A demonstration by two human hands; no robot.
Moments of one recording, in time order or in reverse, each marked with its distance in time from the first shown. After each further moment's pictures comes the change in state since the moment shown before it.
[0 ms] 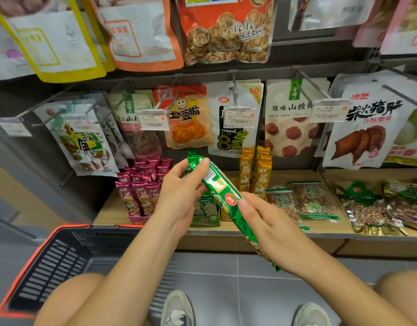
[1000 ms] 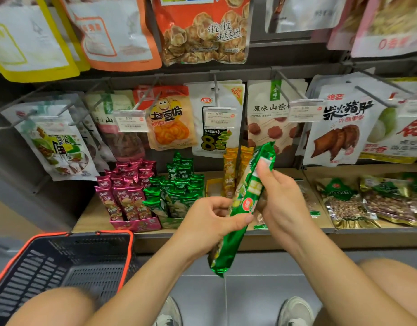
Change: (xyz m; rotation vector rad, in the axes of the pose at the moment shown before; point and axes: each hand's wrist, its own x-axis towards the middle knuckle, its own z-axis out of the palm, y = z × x) left_hand -0.030 -0.038 0.030 0.492 -0.411 -0.063; right_hand 0.028 0.006 -0.024 0.784 0.490 0.224
